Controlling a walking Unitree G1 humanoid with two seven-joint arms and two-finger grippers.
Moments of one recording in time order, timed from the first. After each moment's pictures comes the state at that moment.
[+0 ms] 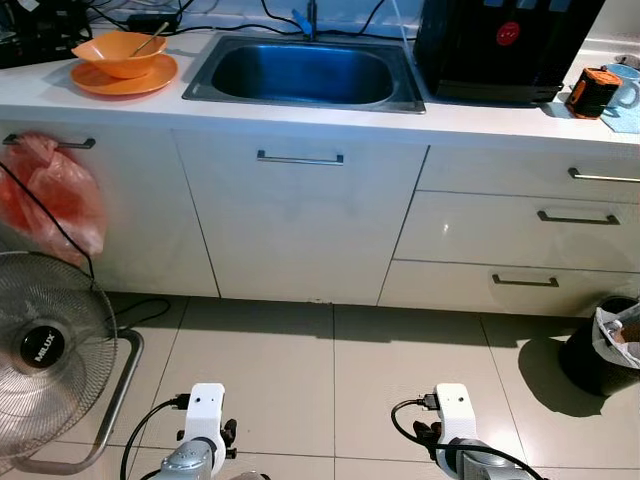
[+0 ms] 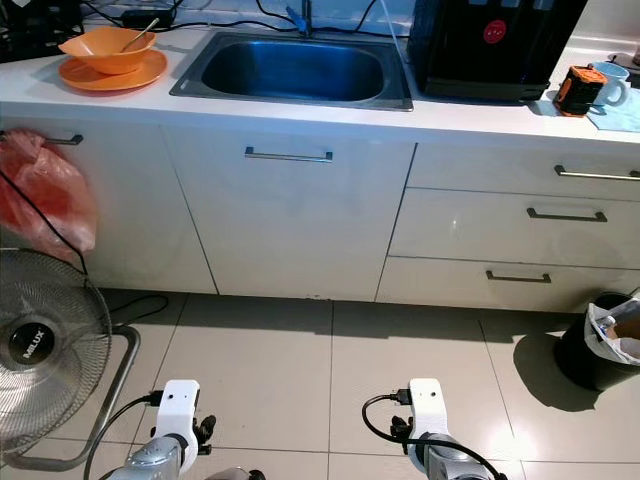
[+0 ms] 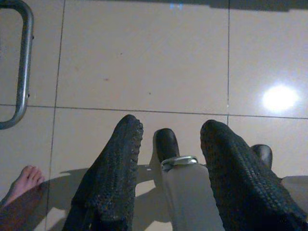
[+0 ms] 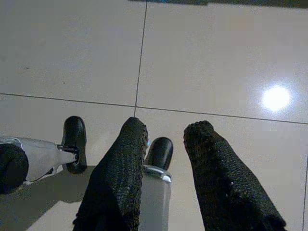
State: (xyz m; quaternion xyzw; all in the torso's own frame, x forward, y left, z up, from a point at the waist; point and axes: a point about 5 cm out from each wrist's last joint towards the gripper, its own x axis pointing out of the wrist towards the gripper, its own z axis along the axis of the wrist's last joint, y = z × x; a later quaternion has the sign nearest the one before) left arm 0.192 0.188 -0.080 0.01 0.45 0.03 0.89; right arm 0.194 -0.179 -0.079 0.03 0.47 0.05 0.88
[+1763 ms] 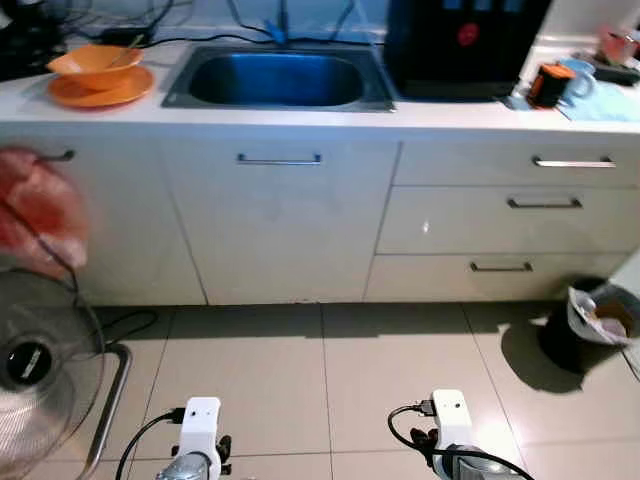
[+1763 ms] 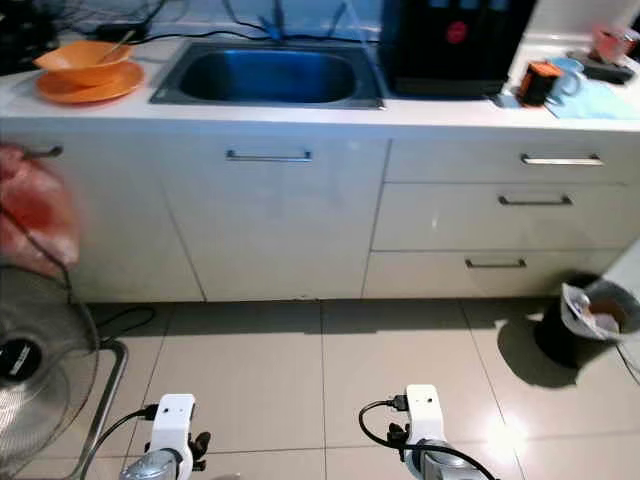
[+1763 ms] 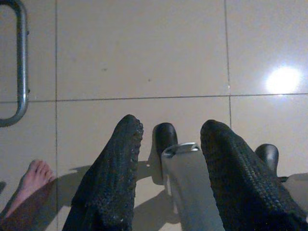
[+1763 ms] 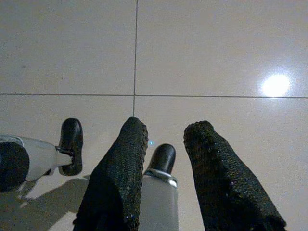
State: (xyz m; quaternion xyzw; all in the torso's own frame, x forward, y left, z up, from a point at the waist) left arm 0.178 0.192 -0.086 0.01 0.47 0.03 0.88; right arm 0.187 -0.174 -0.084 0.03 0.48 0.05 0.88
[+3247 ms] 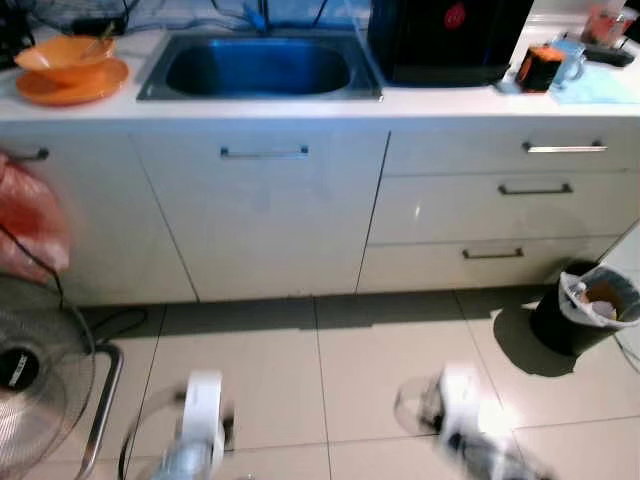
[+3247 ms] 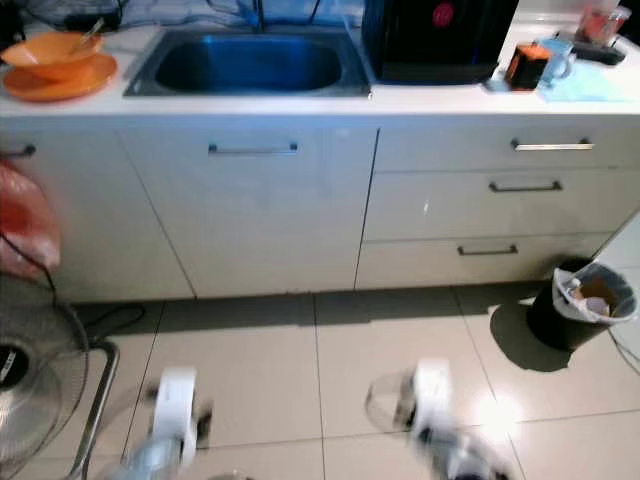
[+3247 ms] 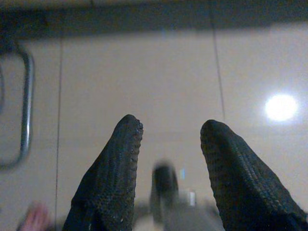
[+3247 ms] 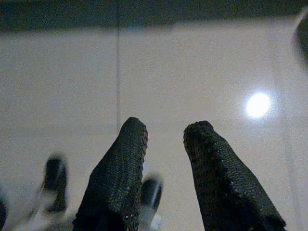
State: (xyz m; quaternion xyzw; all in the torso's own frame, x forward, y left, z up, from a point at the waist) left arm 0.215 0.190 -0.064 0.01 0.38 0.04 0.93; right arm 0.227 -0.191 -0.058 0.02 0.39 0.02 0.92
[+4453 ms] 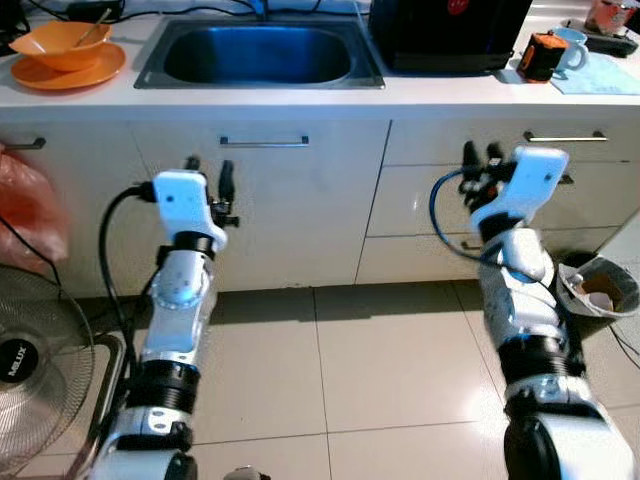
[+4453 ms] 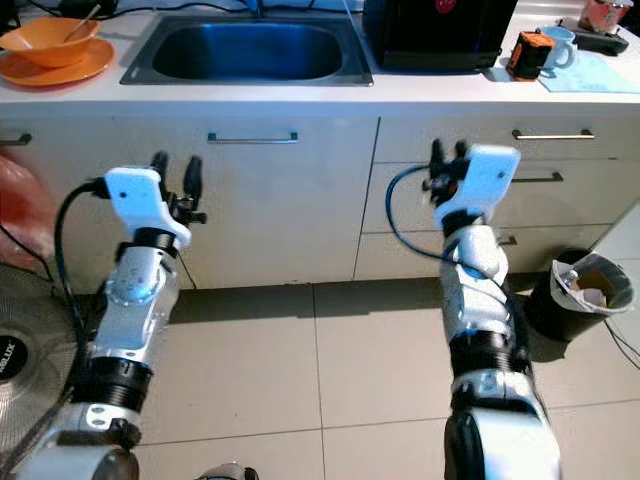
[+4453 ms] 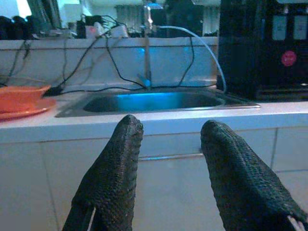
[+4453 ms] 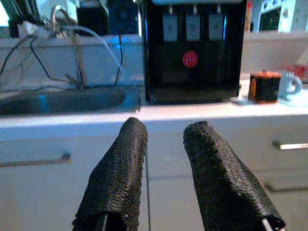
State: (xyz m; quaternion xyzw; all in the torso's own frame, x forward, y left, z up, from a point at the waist) left arm 0.343 0.167 0.168 0.02 -0.17 0.00 0.99; right arm 0.363 -0.186 0.174 0.05 -0.14 0.01 0.99
